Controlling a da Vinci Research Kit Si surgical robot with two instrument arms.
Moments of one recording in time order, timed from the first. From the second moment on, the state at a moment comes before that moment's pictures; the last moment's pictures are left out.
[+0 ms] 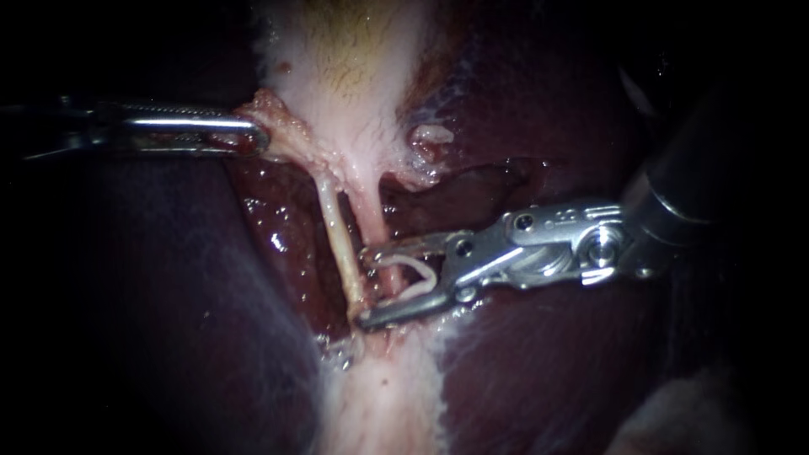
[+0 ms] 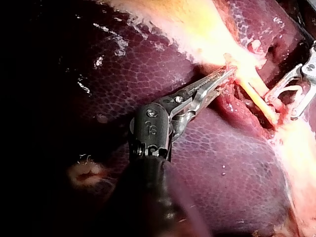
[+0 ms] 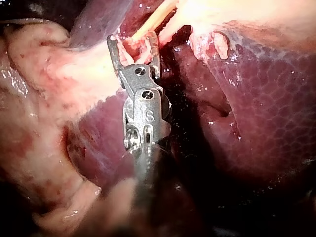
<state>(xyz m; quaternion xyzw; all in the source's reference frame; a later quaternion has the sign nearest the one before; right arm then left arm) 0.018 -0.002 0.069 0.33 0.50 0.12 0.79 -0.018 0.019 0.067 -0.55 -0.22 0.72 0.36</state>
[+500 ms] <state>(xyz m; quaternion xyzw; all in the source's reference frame) 0.018 -0.001 0.073 0.33 0.49 0.13 0.79 -0.018 0.019 0.067 -0.55 -0.22 0.72 0.36</state>
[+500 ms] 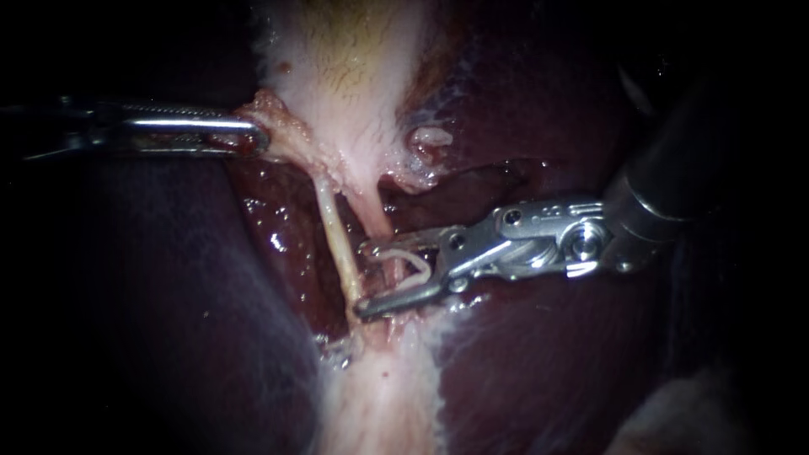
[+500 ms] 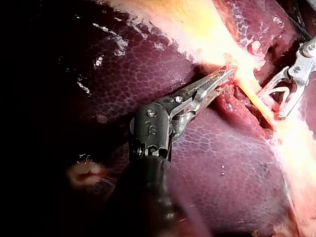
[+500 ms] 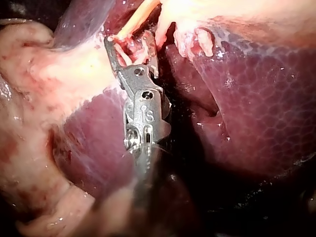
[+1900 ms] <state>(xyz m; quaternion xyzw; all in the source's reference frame) 0.023 -0.005 0.073 0.36 0.52 0.12 0.76 -0.018 0.019 0.067 -0.55 -0.22 0.72 0.36</state>
